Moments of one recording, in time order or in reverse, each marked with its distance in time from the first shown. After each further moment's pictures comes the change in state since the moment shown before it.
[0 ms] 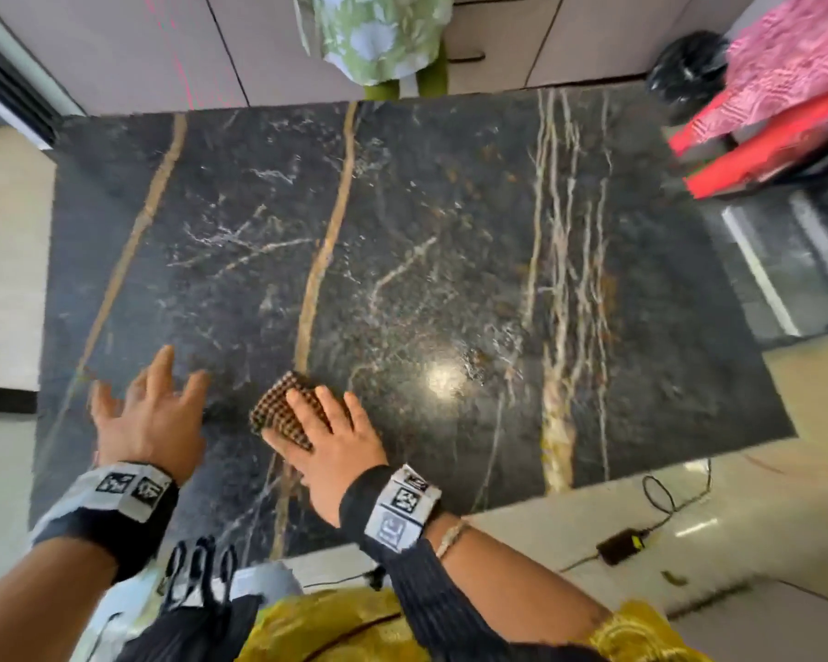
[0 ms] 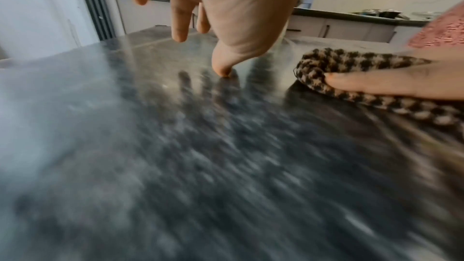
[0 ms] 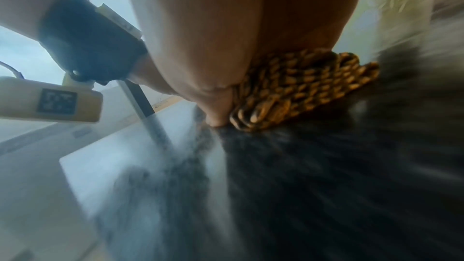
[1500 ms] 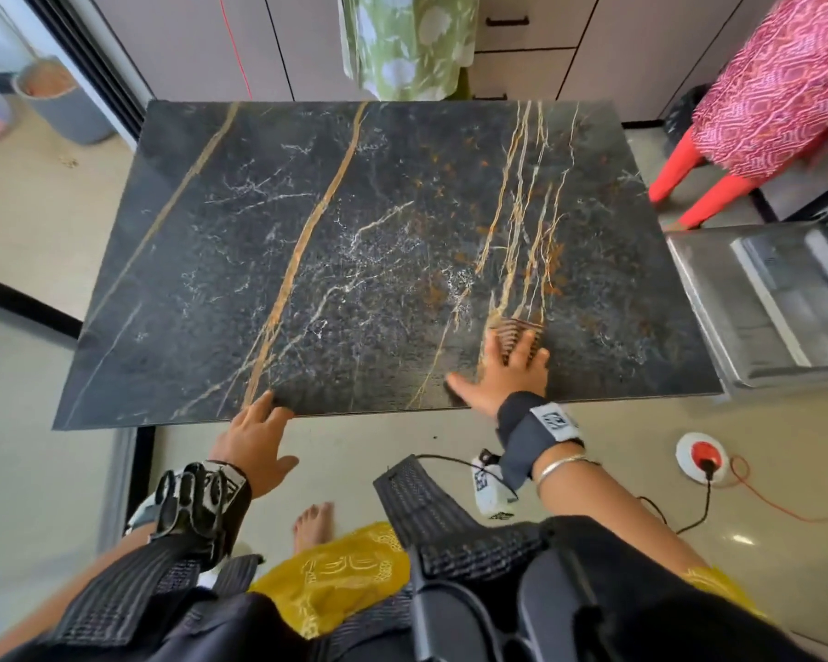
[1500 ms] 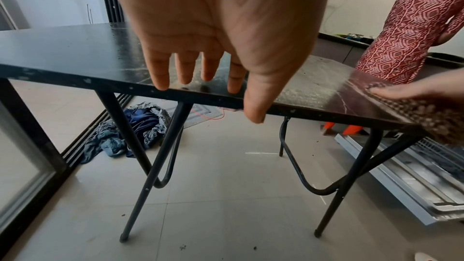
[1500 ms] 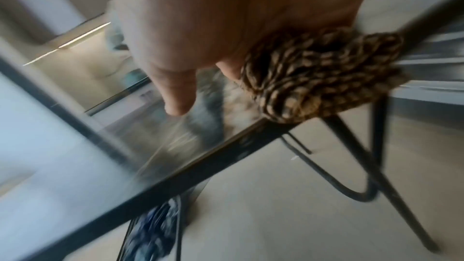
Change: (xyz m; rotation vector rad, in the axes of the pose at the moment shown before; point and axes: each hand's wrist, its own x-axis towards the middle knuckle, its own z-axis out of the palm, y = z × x) left_hand -0.171 0.113 0.048 -0.303 -0.205 0.122; right_hand -0.175 0.167 0.037 0.298 0.053 0.720
